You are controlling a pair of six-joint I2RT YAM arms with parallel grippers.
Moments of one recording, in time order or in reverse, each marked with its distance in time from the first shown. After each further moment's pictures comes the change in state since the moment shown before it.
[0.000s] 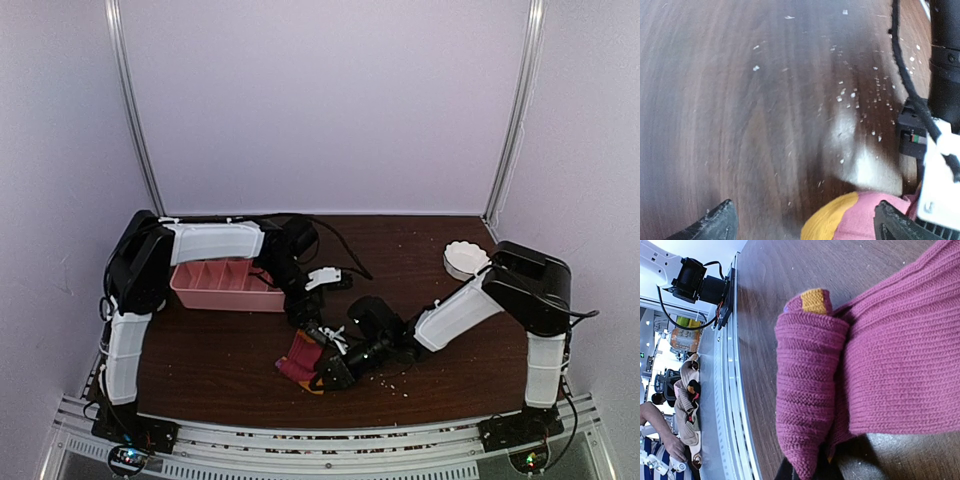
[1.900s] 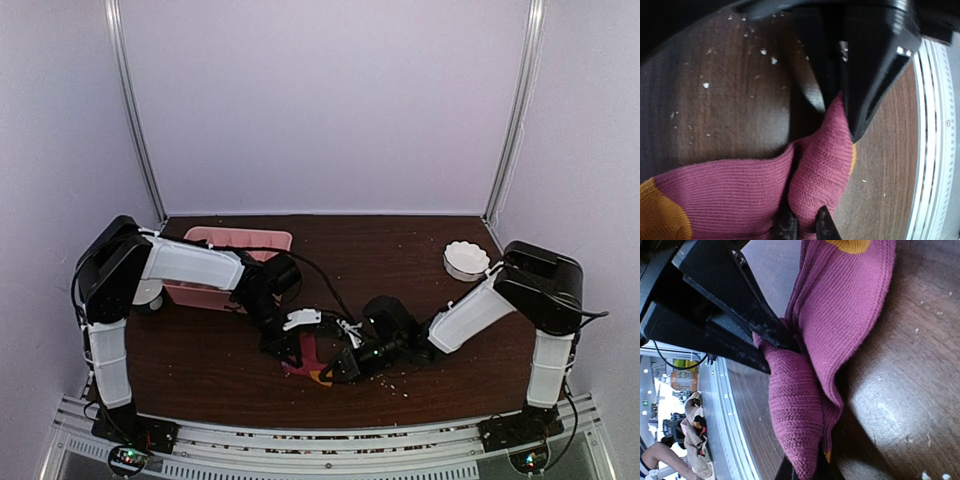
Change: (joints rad) left arm -0.047 -0.212 -0.451 0.102 0.040 -0.082; right arm -0.033 -0.061 -0.096 0.106 0.096 0.216
